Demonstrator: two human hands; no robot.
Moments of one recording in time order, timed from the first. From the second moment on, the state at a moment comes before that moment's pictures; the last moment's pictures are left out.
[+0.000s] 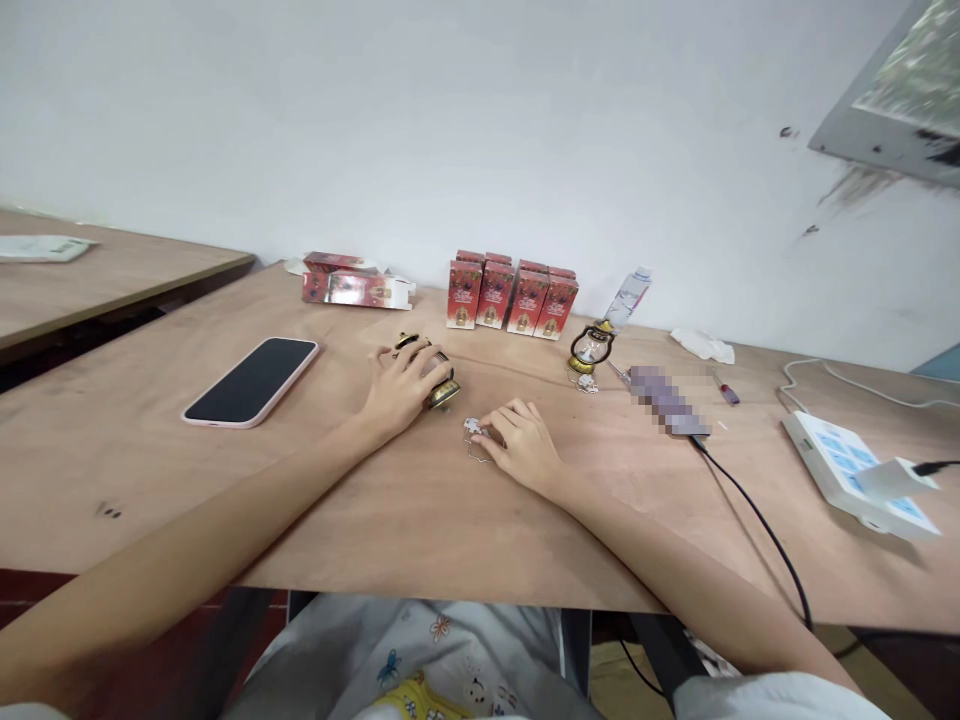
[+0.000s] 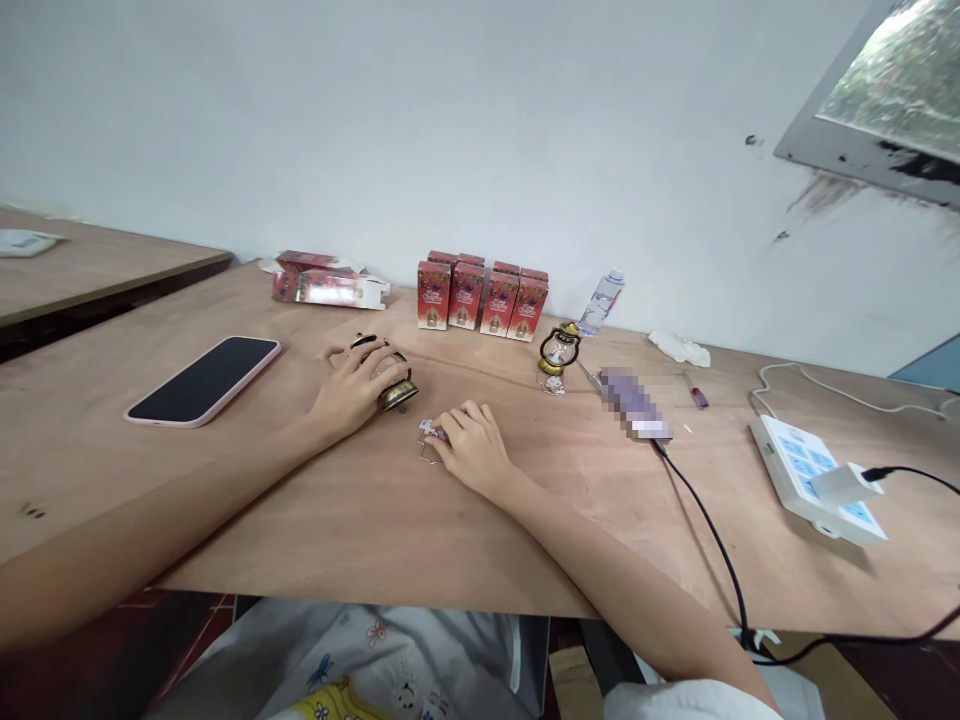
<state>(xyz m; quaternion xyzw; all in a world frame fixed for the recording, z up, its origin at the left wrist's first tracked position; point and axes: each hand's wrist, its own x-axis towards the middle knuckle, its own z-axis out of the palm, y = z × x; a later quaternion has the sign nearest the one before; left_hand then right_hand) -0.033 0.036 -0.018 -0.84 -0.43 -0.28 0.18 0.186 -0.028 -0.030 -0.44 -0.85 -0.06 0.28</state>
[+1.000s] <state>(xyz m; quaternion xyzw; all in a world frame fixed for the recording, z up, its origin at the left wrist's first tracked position) -0.001 0.000 -0.014 -0.83 -0.44 -0.33 0.02 0.186 -0.034 -0.027 -0.29 -0.78 -0.08 0.55</state>
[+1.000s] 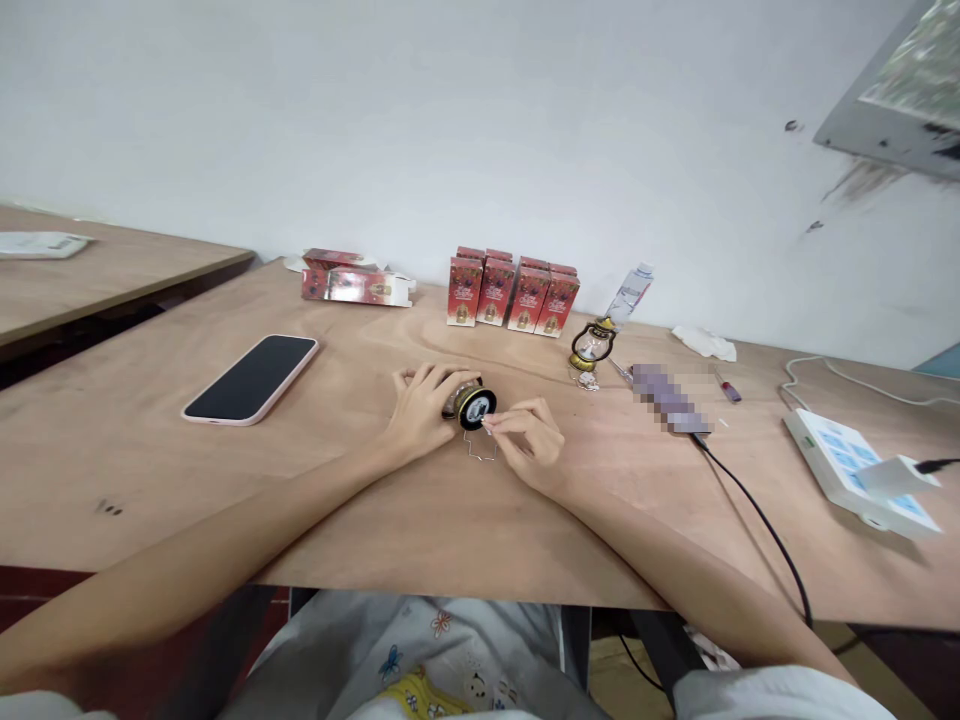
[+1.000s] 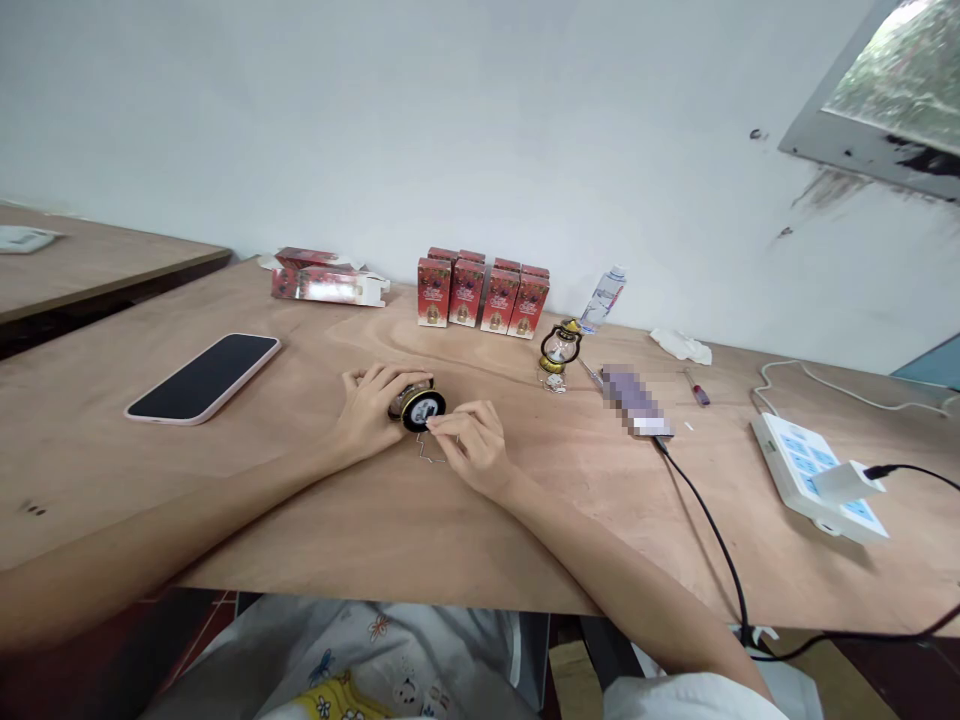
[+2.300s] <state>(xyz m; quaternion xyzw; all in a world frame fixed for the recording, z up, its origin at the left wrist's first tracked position) -0.020 0.031 -0.009 -0.71 -0.57 -0.40 -0.06 0.141 0.004 -0.026 -0.48 -0.84 -0.01 0.26</state>
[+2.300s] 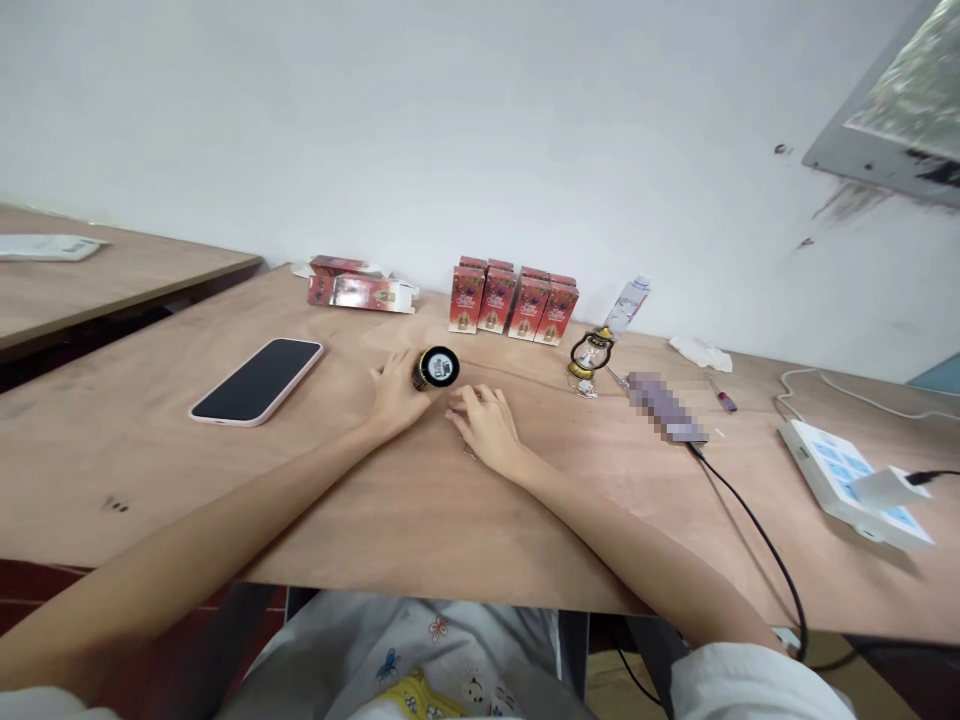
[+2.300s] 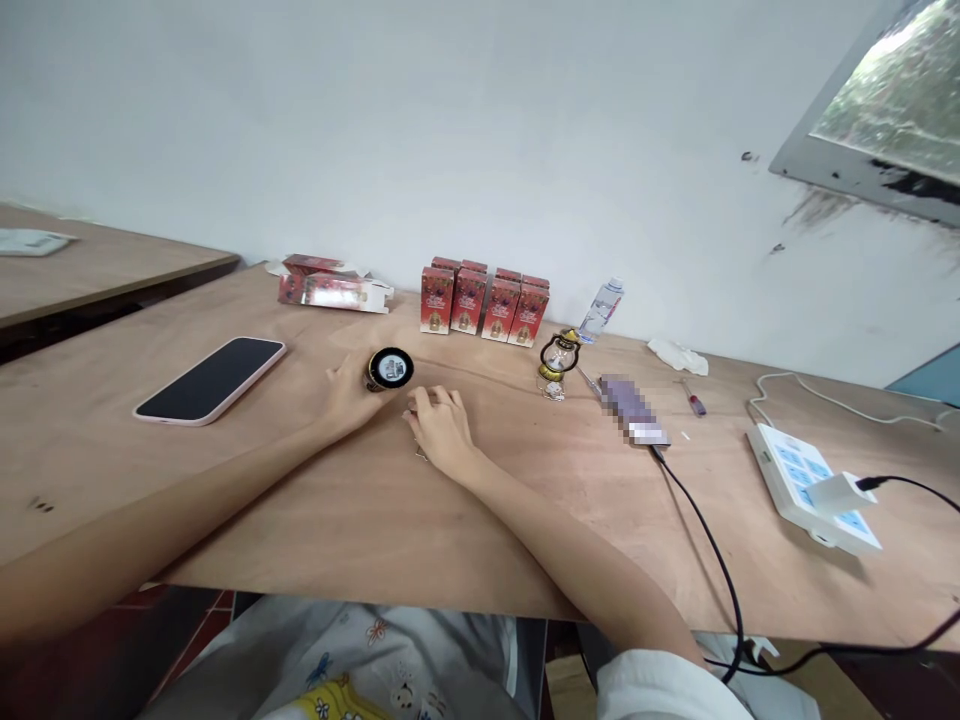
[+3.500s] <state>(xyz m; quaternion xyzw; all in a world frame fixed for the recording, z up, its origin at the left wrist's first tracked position) -0.012 0.021 -0.013 -0.79 -0.51 -0.33 -0.02 0.149 -0.005 -0.029 -0.31 -0.79 -0.21 0.49</state>
